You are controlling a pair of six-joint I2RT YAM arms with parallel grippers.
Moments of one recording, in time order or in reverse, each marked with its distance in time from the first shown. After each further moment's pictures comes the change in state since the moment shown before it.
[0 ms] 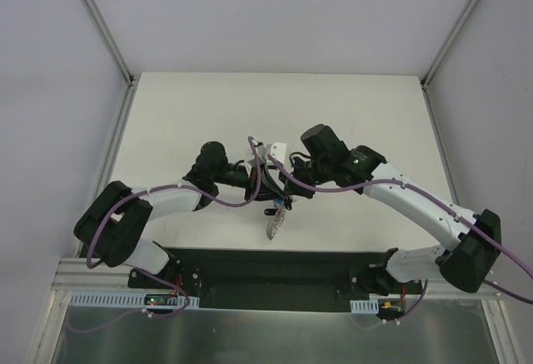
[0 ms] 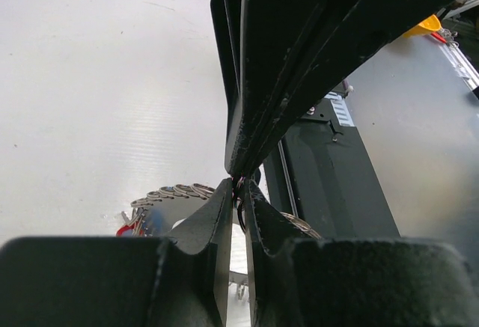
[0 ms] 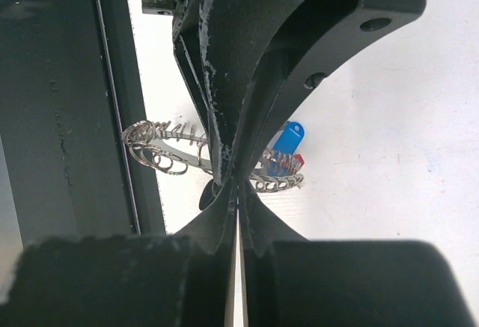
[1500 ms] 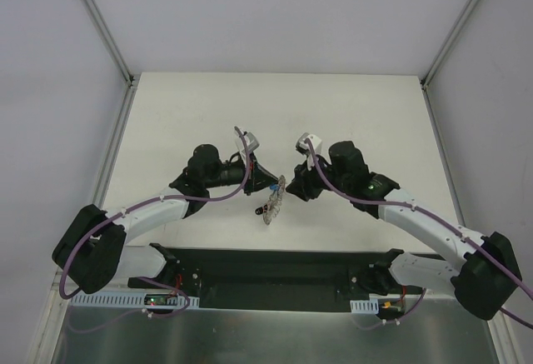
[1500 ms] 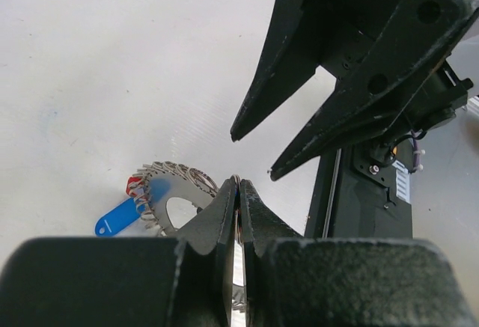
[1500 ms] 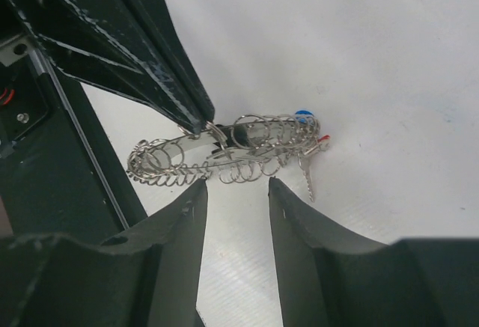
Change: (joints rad) left arm -0.010 -0.205 -0.028 -0.269 -0.446 -0.075; right arm -0.124 -0.208 -0.436 0.548 0.071 0.496
